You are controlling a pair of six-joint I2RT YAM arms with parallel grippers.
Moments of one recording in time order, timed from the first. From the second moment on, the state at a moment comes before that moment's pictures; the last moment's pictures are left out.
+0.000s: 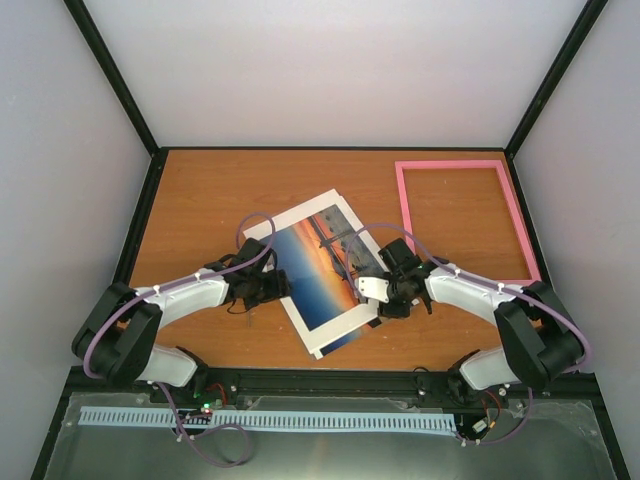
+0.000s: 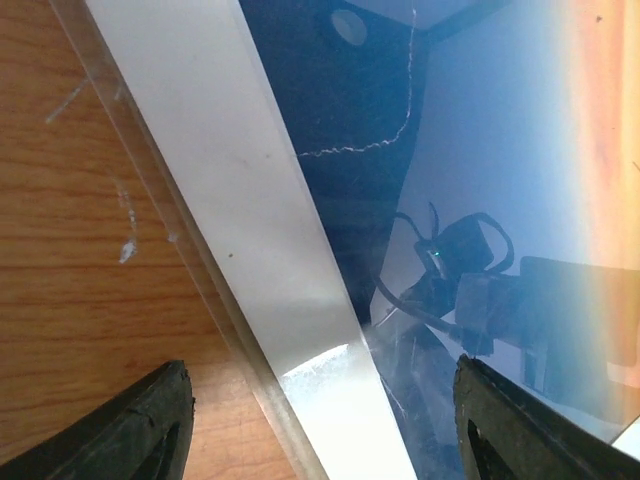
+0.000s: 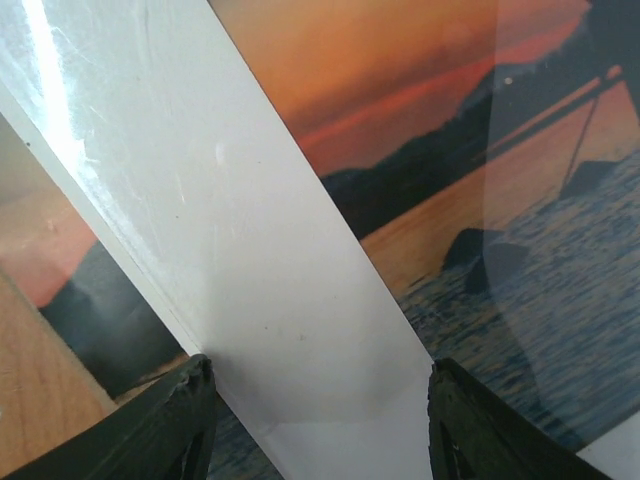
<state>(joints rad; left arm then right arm) -0.56 1.39 0.61 -0.32 0.16 -0.78 0.58 1.41 0.68 -0.54 -0.17 -0.95</state>
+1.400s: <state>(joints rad) -0.56 1.31 0.59 -0.39 0.11 -0.78 0.69 1.47 0.72 -0.48 -0.15 -0.94</state>
